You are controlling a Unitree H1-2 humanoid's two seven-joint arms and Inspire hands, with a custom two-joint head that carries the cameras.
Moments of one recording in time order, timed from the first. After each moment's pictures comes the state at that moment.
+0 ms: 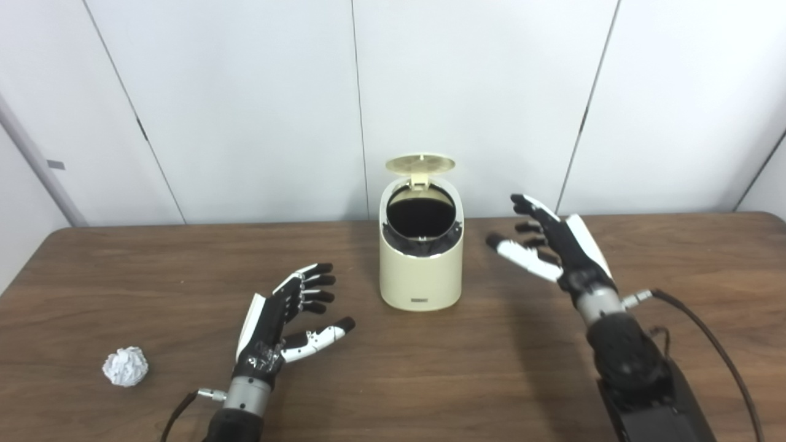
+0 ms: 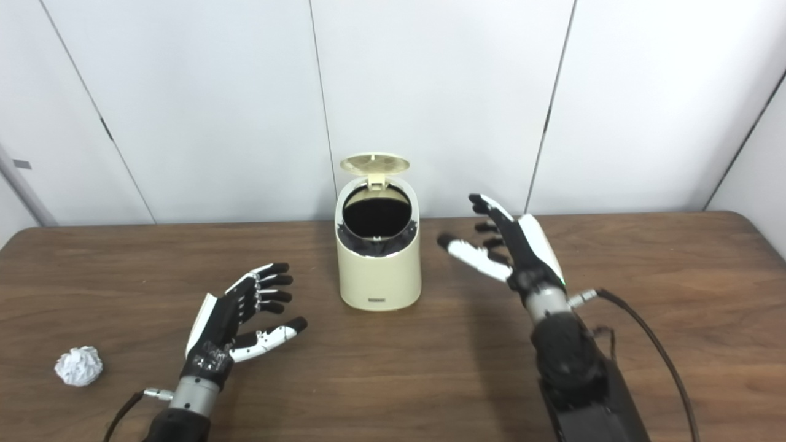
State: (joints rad) left arm -0.16 0.11 -0.03 0.07 0.16 -0.13 -0.01; right arm -0.36 -0.22 0.07 -0.03 -0.38 0.26 0.04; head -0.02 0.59
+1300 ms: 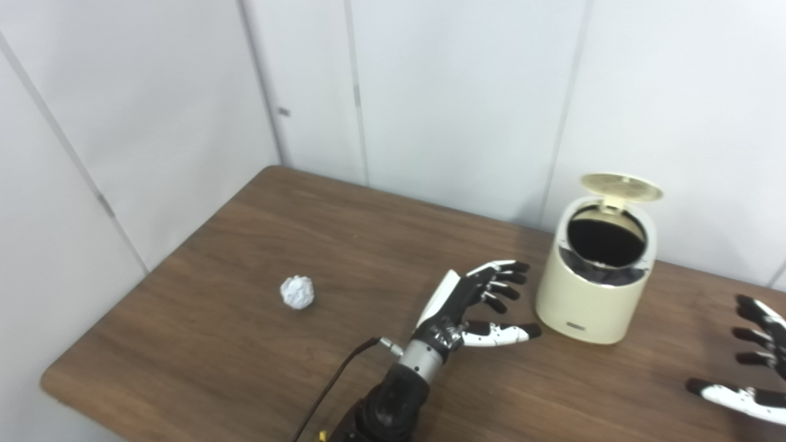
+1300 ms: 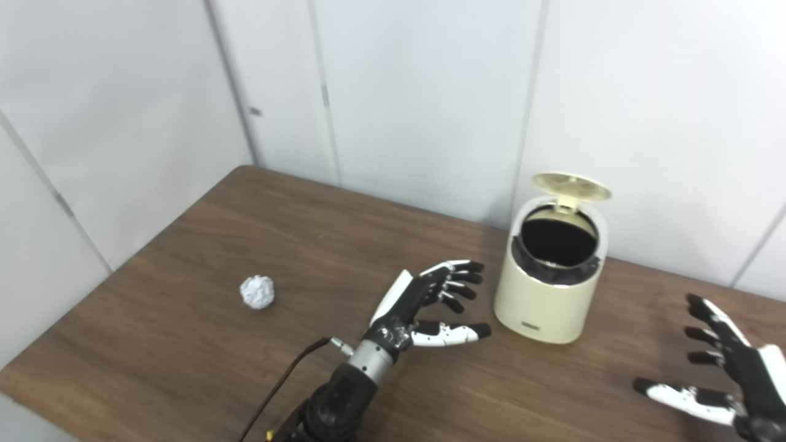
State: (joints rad) left arm -0.17 0.05 -0.08 0.03 0.28 -0.09 0.03; right arm -0.28 -0.32 0.06 -0.05 -0.32 0.19 0.12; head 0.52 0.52
